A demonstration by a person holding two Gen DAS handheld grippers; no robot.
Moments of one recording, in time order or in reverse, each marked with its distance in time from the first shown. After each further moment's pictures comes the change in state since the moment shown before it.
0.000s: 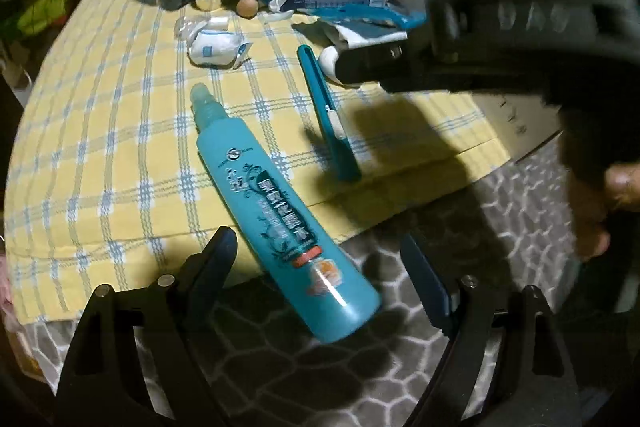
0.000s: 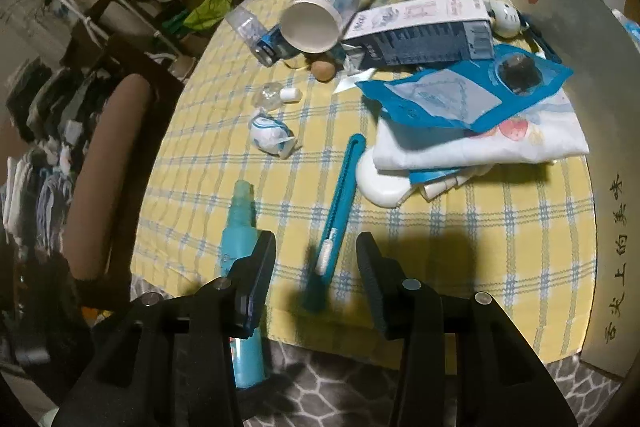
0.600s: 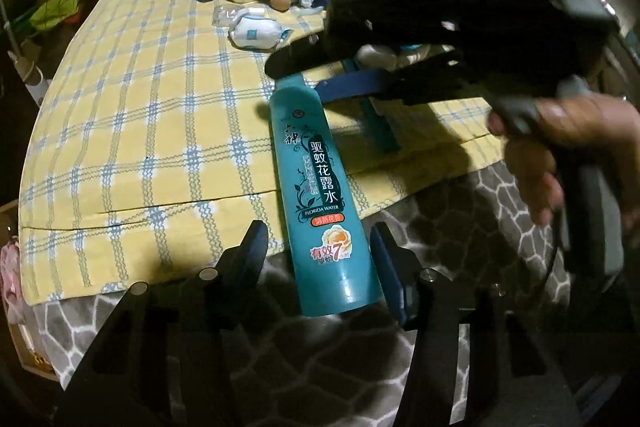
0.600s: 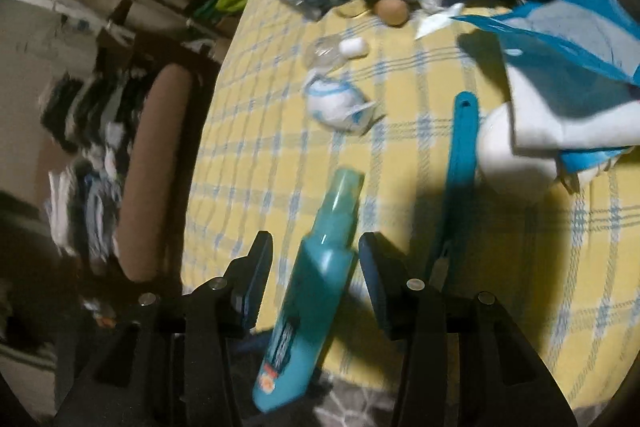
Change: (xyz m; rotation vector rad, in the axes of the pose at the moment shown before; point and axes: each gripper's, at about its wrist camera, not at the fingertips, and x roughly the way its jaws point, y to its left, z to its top) left arm -0.015 0.025 -0.024 -0.025 -0.028 0.004; right arm 0.070 -0.004 0.011 0.166 0.116 0.281
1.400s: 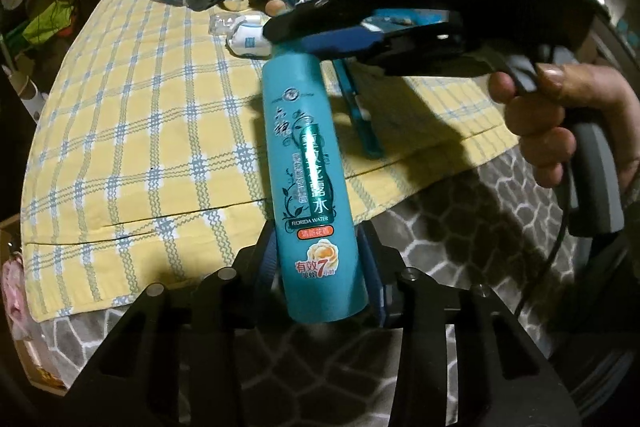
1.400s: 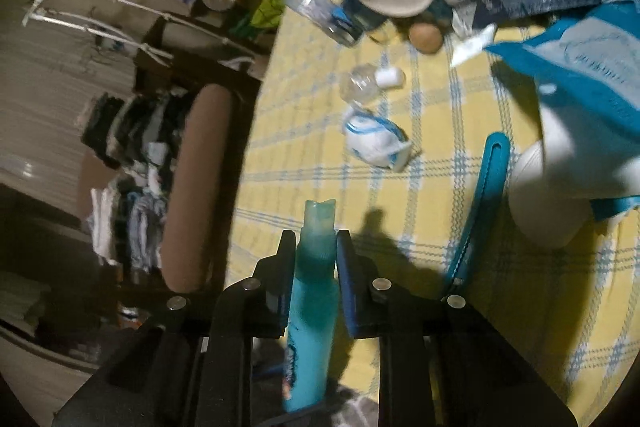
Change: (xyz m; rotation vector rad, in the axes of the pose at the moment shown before) left arm -0.002 -0.001 0.005 0.022 -0.020 -0.026; right arm -0.021 0.012 0.008 -0.039 -0.051 0.152
